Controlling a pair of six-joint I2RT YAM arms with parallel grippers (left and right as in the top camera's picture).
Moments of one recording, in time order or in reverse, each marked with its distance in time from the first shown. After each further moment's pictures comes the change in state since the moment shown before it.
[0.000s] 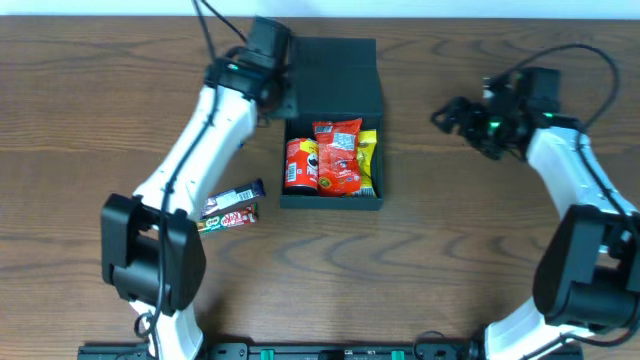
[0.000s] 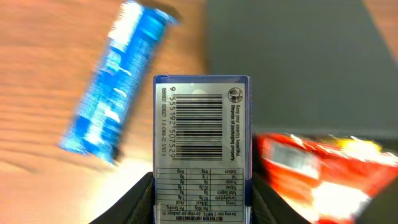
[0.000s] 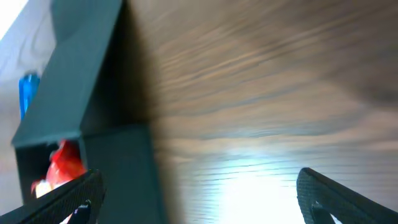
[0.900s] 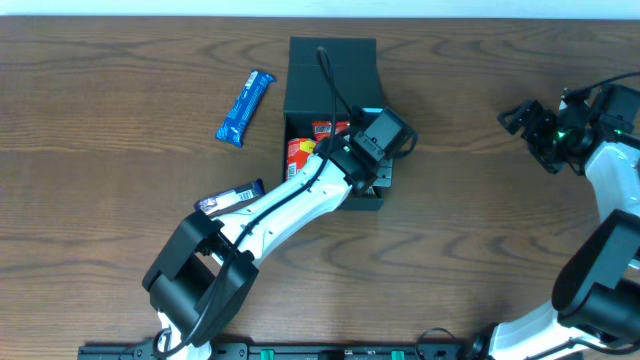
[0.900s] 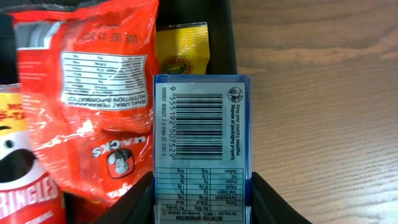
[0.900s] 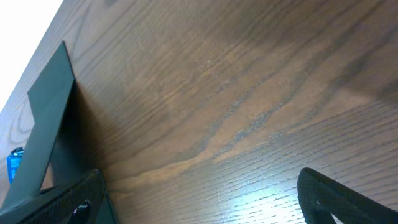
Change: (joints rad) left arm -0.426 0.000 -0.227 0.264 -0.081 -0.304; right arm -0.255 -0.011 0.001 0.003 0.004 -0.019
